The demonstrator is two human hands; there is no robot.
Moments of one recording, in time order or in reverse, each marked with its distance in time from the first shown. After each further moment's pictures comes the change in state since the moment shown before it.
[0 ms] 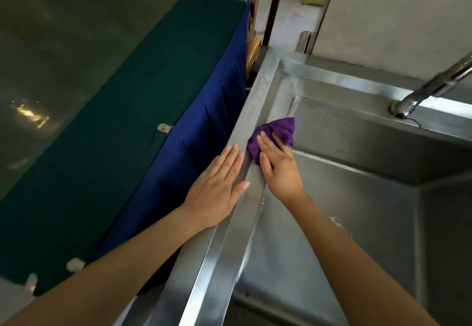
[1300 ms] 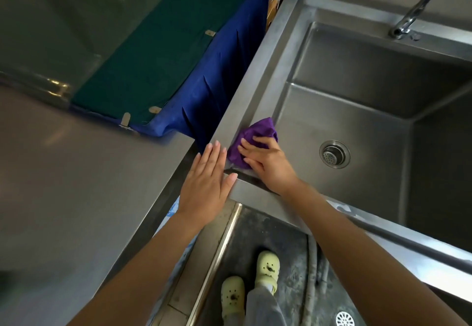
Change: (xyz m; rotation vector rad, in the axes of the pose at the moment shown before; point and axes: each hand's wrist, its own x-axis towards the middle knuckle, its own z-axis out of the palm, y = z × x) left_hand -0.273 0.052 0.071 -0.065 0.152 -0.244; right_hand -0.246 -0.115 0.021 -0.017 -0.239 -0.214
